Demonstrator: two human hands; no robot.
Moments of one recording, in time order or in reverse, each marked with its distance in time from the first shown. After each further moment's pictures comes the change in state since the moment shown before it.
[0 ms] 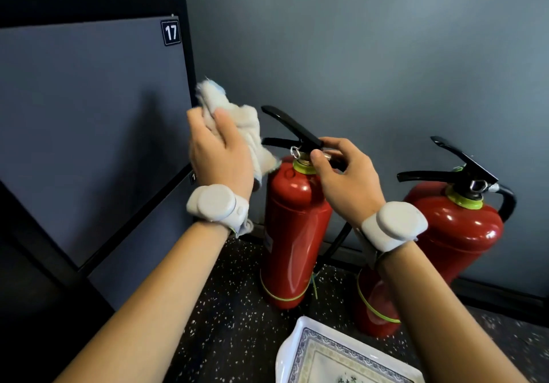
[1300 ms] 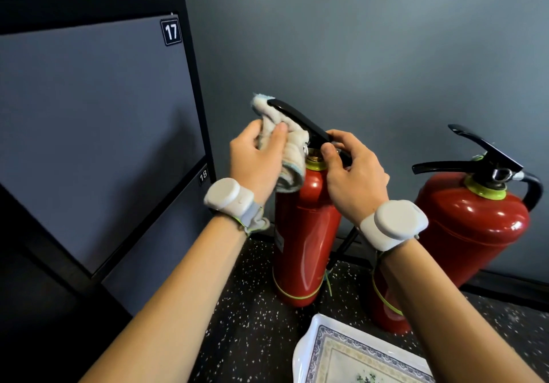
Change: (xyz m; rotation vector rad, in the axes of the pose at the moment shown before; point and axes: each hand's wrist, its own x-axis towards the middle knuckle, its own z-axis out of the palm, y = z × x) left_hand -0.001 -0.026 0.022 -0.103 -0.395 -0.134; right_hand 0.002 0.001 0.011 -0.094 0.097 -0.011
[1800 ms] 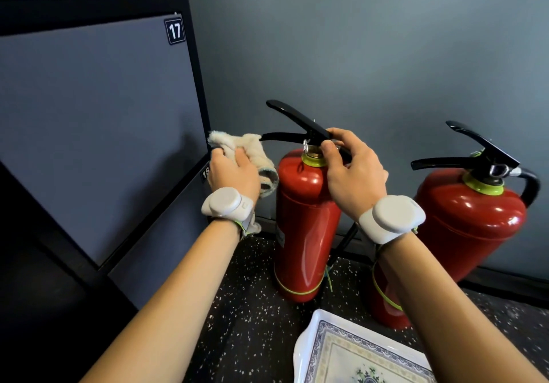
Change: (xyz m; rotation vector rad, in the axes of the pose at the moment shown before) left_hand -0.007 -0.020 -0.018 0.343 0.264 -0.188; right_hand 0.000 0.004 0.001 -0.006 -0.004 -0.007
